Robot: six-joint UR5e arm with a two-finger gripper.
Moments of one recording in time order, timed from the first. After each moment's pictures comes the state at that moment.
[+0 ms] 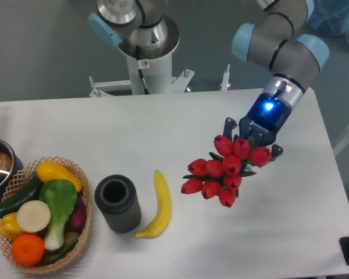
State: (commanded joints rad) arm 2.87 -1.90 -1.75 -0.93 0.37 1.49
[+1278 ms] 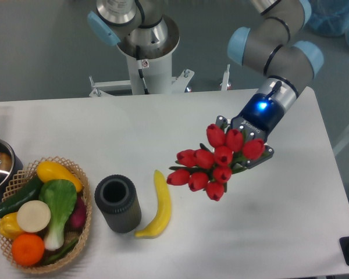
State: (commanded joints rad) arm 2.79 -1.93 -1.74 -0.92 0.09 1.50
